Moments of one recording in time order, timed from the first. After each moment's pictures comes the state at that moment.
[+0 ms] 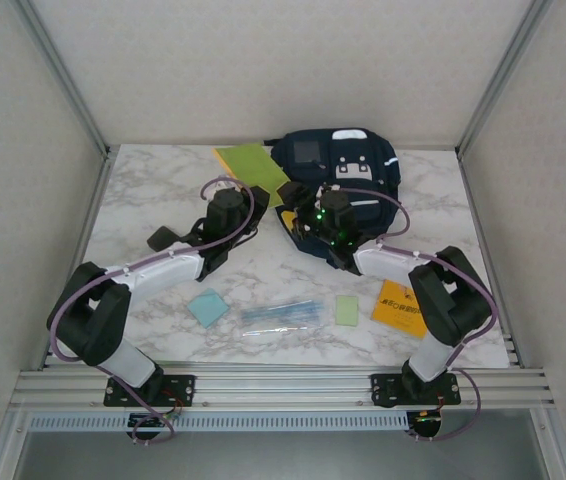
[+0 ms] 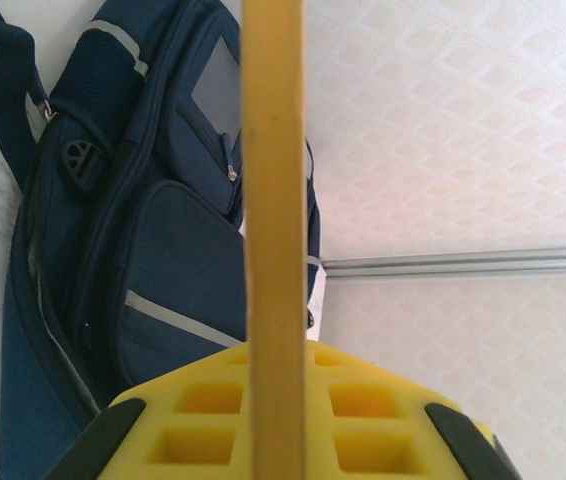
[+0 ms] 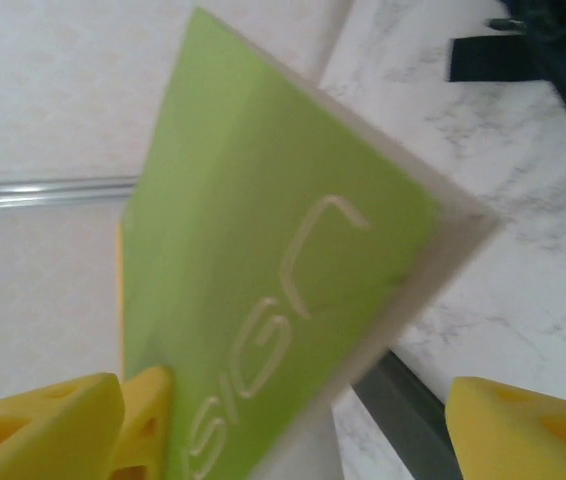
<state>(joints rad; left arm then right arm) -0.64 1.56 0.94 0.36 -0.16 -1.34 0.63 1.69 0.93 0.56 -0.20 1.49</state>
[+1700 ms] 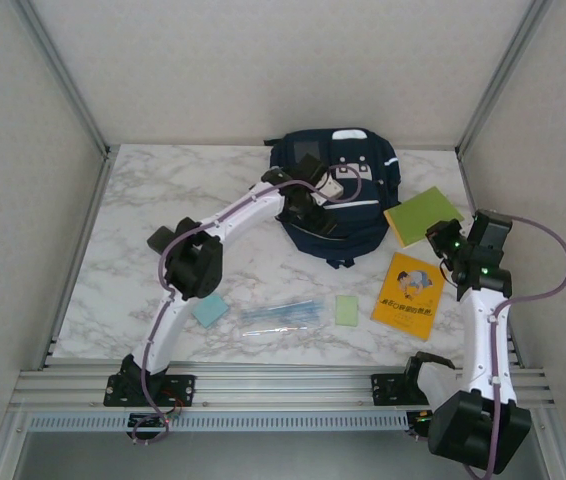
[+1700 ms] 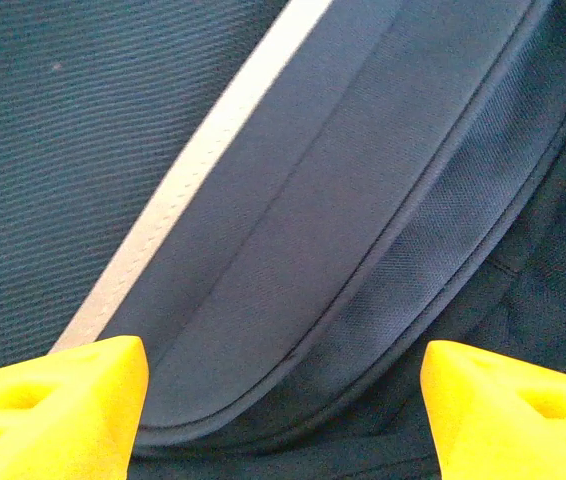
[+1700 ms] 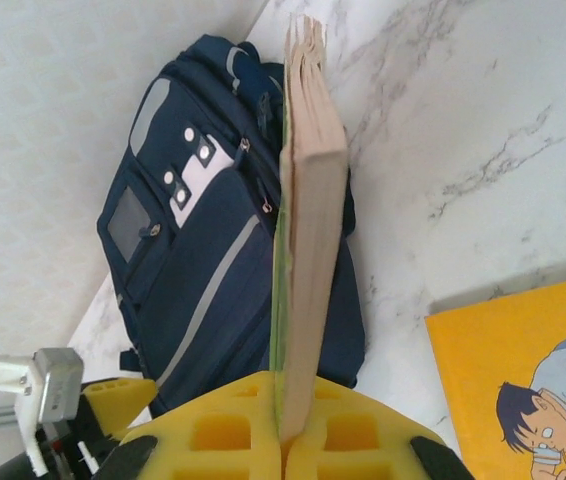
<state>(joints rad) -0.74 2.38 2.20 -0.86 0.13 0.13 -0.27 0.94 0.81 -0.51 -0.35 0.76</state>
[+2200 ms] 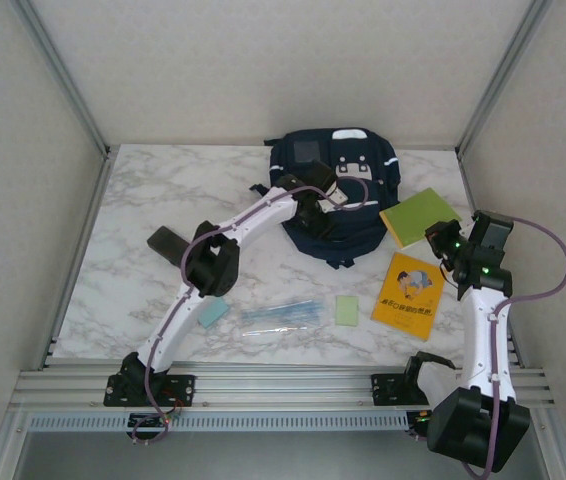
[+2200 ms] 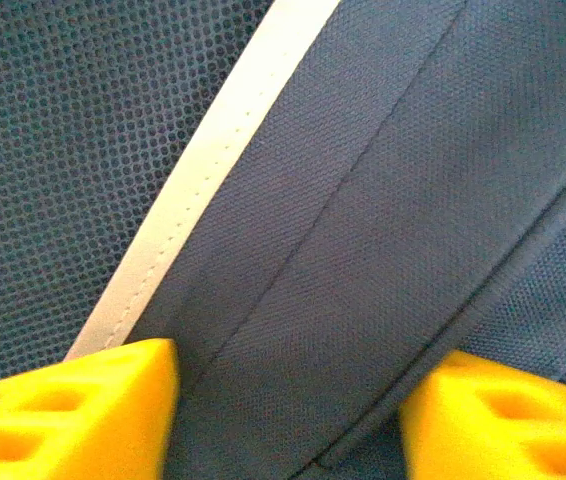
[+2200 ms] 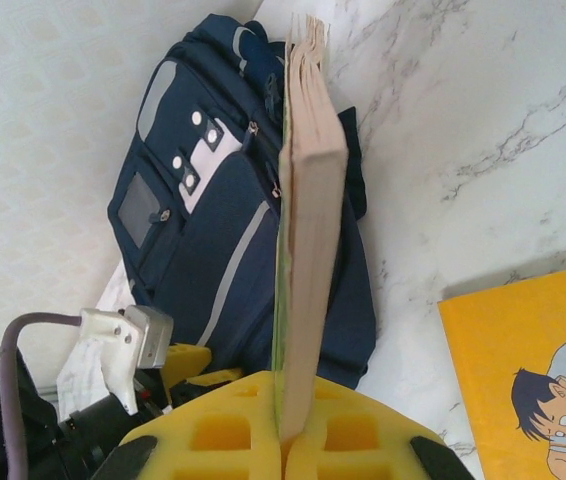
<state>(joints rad) -0.76 2.58 2.40 -0.94 0.03 0.16 -0.28 0.95 0.81 -0.51 -0.40 0.77</state>
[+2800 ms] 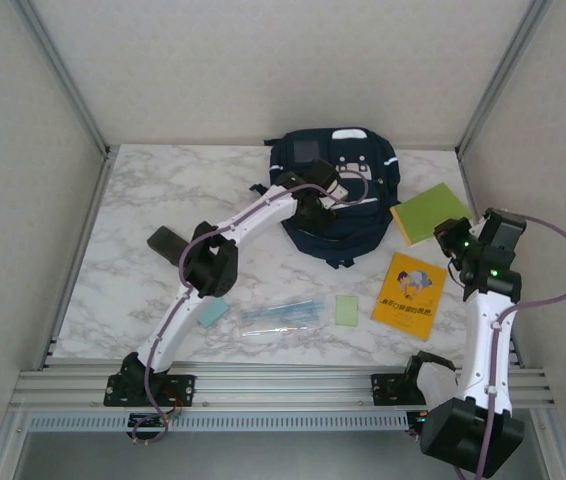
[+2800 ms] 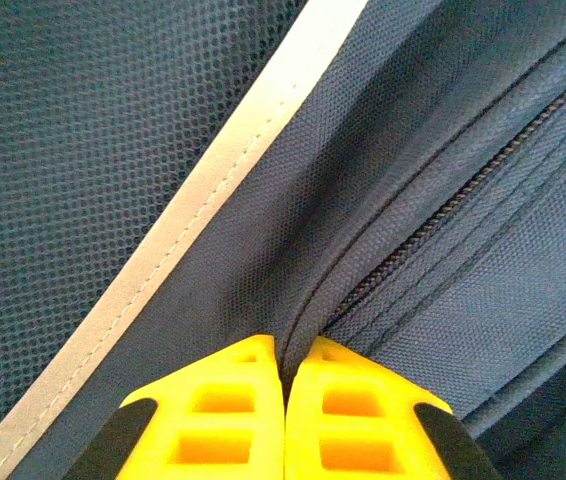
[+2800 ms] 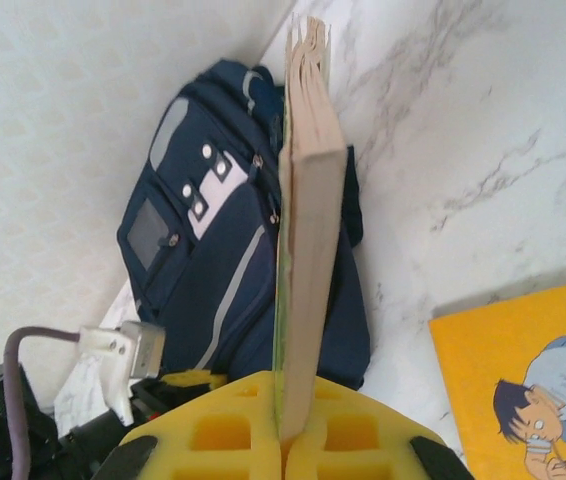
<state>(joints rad) -0.76 2.54 2.41 -0.95 0.07 0.03 -0.33 0.90 0.90 -0.61 -0.38 0.73</state>
